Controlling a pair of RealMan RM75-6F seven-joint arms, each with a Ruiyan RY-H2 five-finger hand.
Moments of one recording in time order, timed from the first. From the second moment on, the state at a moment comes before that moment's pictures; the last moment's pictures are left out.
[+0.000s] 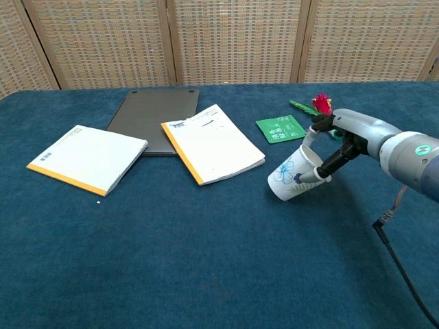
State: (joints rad) left arm -0.05 -1.22 0.00 -1.69 1.52 1.51 0.33; right arm 0.63 -1.69 0.33 -1.53 -0.79 1.07 -0.30
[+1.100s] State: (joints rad) left arm -0.05 -1.21 0.00 -1.69 1.52 1.50 0.30; right arm 0.64 -1.74 0.21 -1.64 -0.87 1.24 -0.63
